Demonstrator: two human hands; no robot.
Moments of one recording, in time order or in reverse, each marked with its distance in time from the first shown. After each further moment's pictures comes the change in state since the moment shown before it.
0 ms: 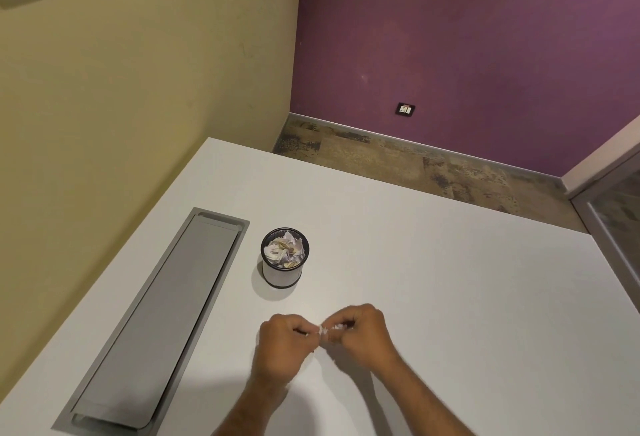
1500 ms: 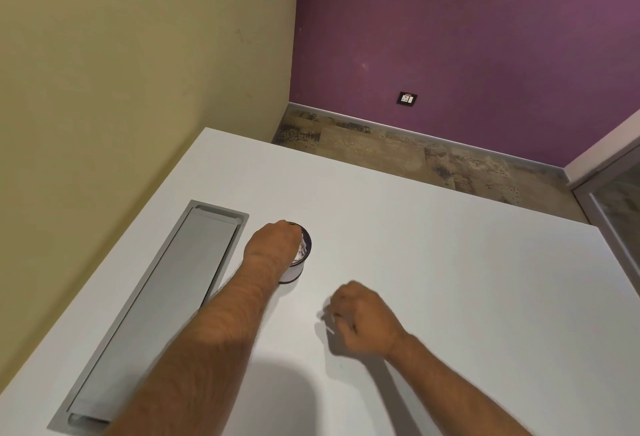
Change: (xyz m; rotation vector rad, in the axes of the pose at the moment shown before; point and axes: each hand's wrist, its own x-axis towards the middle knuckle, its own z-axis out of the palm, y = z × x) left_hand 0.121 0.080 -0.051 1.222 -0.064 0.299; right_hand 0.017 -0.006 -0.019 -0.541 -0.070 -0.601
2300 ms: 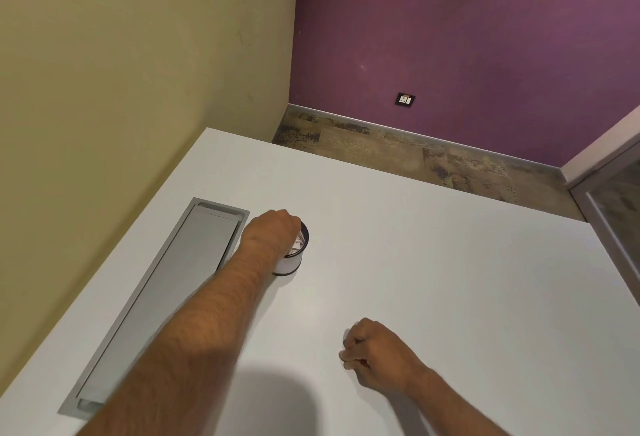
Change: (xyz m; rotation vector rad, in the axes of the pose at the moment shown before) left_hand -0.006 -0.003 -0.022 0.157 -0.011 0.053; right_hand -0.072 0.032 0.036 -0.101 -0.177 -0.044
